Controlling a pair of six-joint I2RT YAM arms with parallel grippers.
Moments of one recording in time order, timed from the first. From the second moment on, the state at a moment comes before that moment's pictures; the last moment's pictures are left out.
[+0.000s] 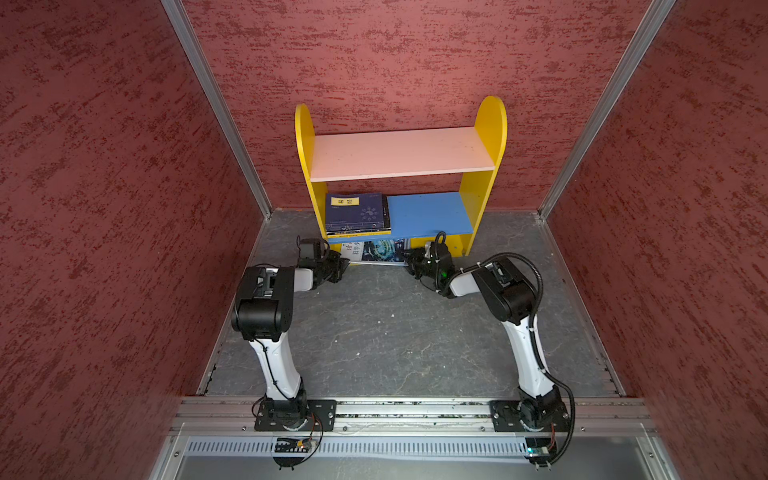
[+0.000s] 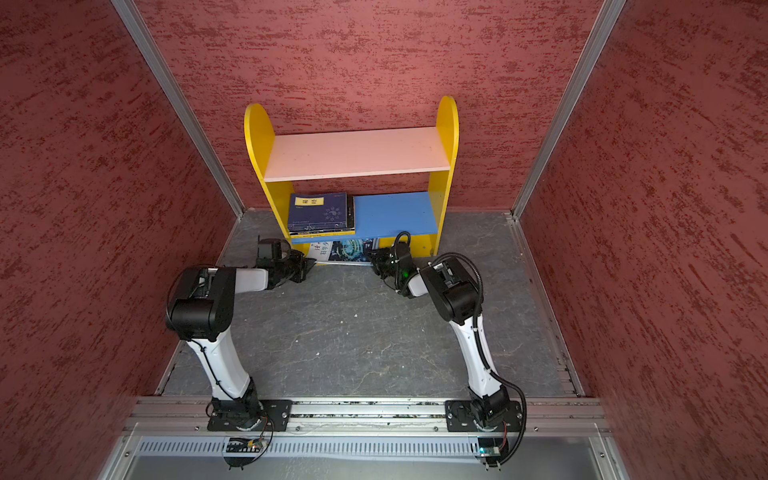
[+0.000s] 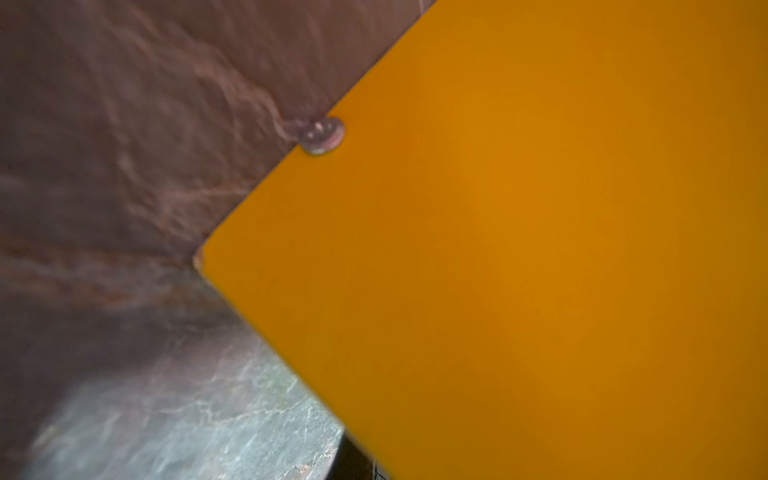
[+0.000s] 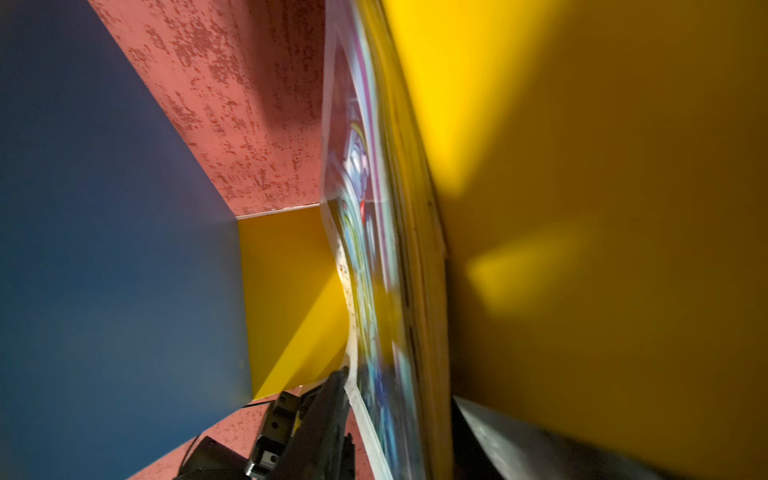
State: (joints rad) left arm -0.01 1.92 0.96 0.25 0.49 -1.42; right arm 0.46 2.31 1.24 0.76 -0.37 1.50
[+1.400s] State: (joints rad) left arm -0.02 1.92 0.96 0.25 0.46 -1.42; right arm 0.44 2.19 1.15 0.55 -0.50 1.44
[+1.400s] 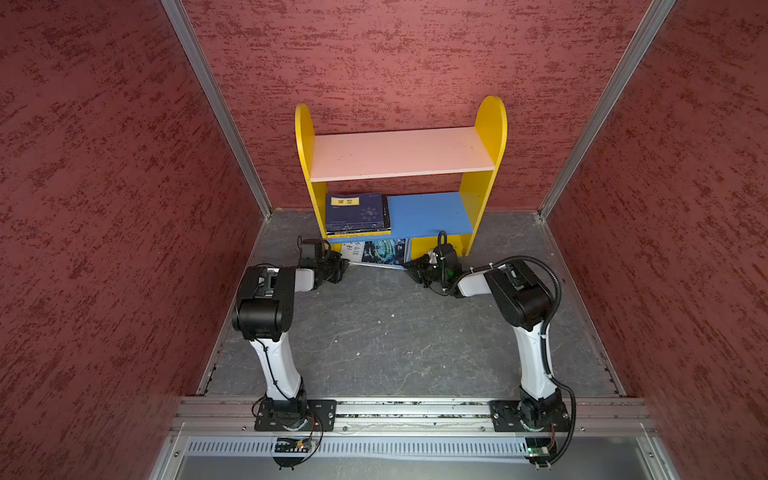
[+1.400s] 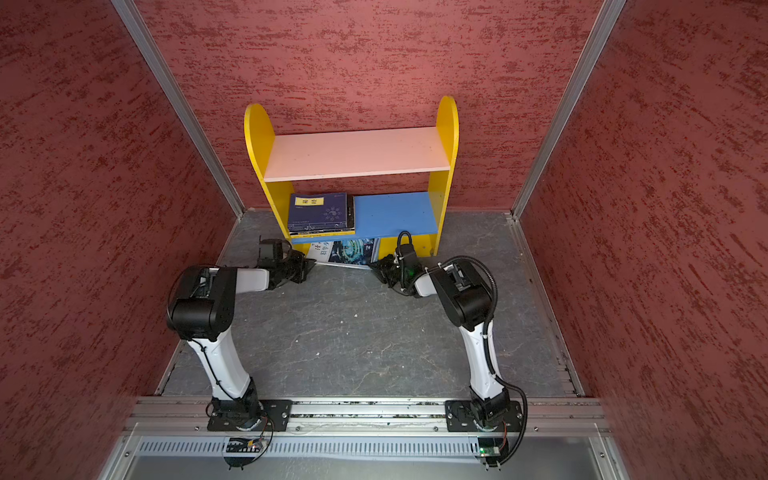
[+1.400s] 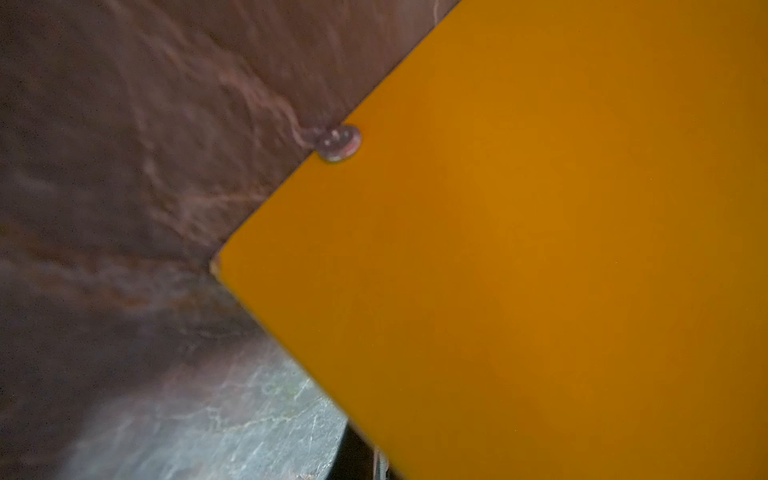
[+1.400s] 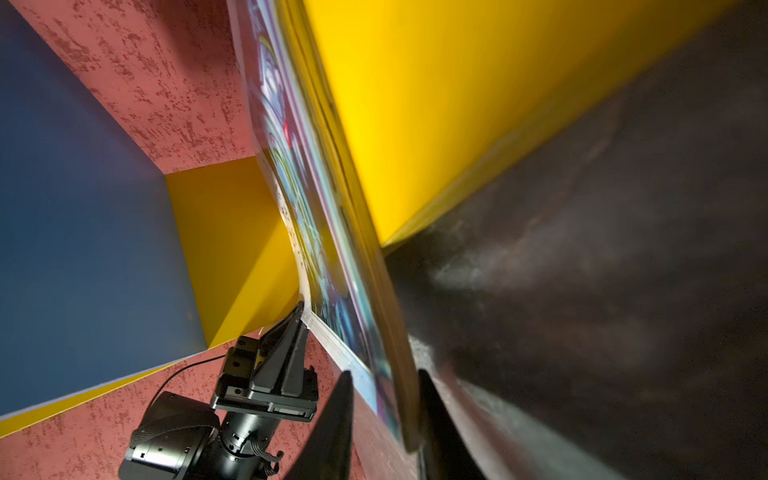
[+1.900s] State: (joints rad) left arm -0.02 1.90 0.94 0.25 0.44 -1.44; right arm 0.44 2.19 1.21 0.56 -0.41 1.41
